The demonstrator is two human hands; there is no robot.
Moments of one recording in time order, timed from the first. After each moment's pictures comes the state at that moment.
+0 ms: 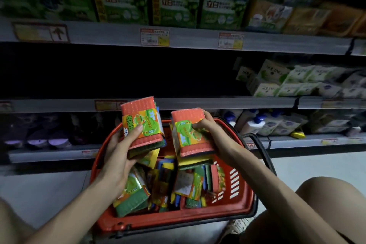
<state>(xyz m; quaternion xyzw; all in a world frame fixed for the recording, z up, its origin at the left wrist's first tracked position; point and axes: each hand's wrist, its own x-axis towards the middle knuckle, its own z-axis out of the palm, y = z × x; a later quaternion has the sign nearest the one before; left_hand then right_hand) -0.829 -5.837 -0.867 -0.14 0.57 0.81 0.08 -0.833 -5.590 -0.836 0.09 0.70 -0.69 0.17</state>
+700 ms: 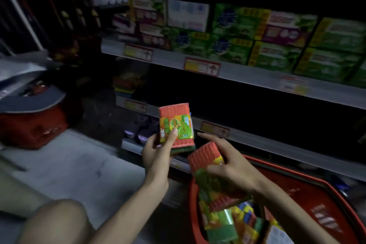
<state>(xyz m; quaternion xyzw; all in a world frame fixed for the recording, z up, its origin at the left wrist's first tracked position) -0.830 -6.003 -0.849 -0.26 0.53 0.79 -0.17 -0.860 -5.813 -0.805 -0.23 0.84 -0.46 0.17</state>
